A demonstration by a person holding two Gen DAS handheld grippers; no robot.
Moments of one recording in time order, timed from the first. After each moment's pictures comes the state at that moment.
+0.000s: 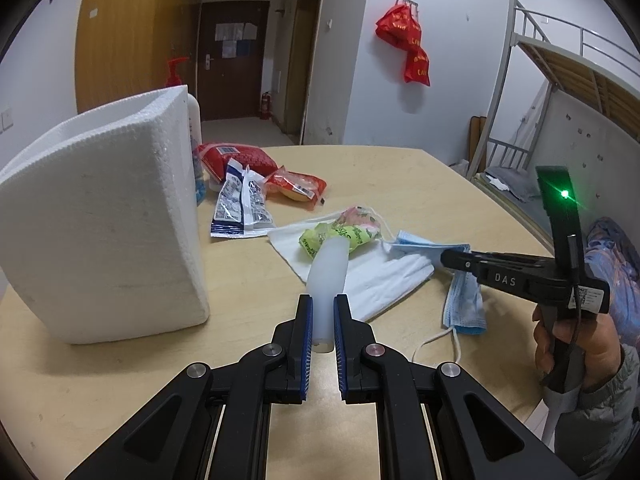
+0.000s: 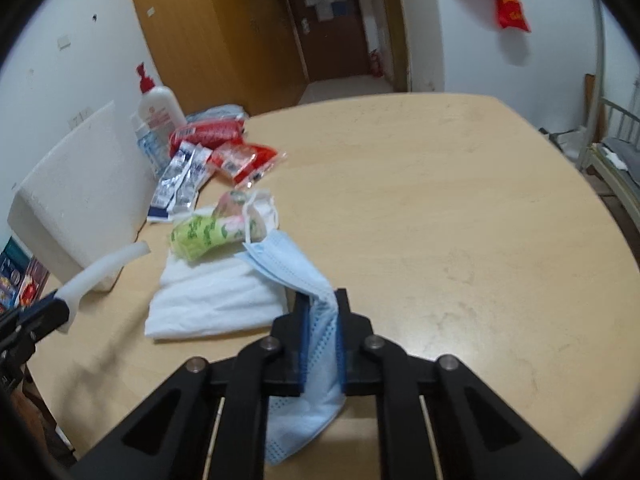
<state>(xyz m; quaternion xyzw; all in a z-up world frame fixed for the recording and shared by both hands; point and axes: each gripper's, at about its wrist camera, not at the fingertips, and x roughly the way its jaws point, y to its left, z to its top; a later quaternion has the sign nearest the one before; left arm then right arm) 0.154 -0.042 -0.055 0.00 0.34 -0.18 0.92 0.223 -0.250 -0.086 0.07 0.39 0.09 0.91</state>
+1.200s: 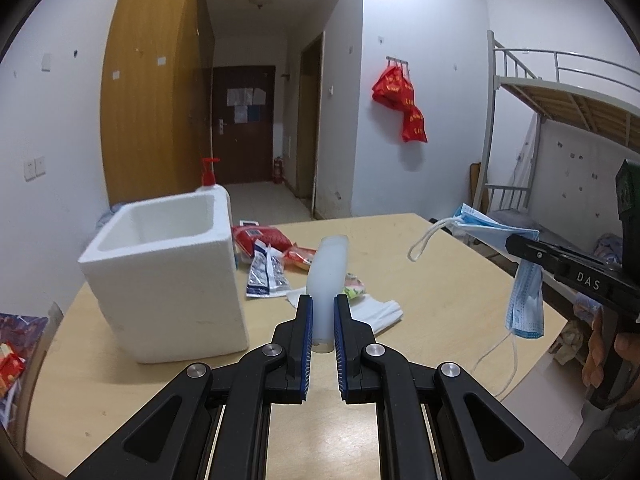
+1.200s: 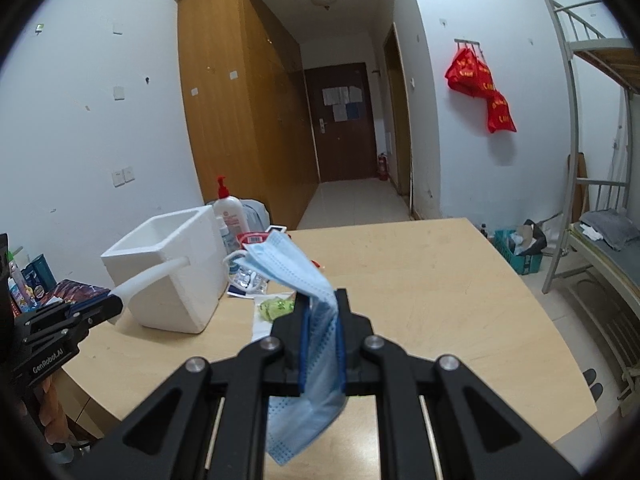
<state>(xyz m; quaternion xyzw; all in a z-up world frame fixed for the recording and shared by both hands) 0.060 -0.021 0.013 0.01 0.22 -0.16 0.96 0.094 -0.236 0.026 0.05 0.21 0.09 0.97</state>
